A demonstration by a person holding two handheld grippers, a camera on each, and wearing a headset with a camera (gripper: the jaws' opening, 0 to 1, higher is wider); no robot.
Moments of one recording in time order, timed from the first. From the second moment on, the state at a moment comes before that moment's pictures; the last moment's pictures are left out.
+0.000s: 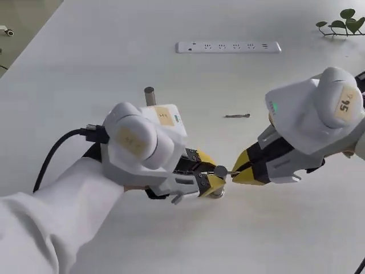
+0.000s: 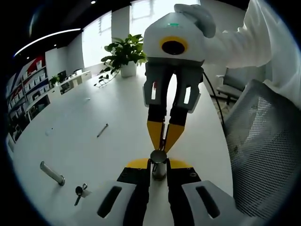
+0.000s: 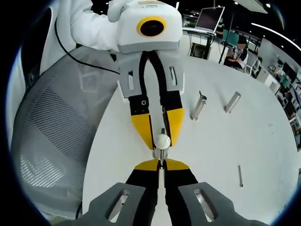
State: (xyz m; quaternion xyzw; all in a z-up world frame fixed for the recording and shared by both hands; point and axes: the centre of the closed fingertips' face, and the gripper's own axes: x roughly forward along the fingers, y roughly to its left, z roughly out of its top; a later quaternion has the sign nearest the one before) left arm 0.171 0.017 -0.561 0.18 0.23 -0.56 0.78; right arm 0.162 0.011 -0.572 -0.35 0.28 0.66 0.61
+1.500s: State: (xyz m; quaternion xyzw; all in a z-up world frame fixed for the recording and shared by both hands) left arm 0.140 0.029 -0.538 0.06 0.23 -0.58 0.78; right arm 0.160 0.022 -0.558 -0.23 0.27 0.65 0.68
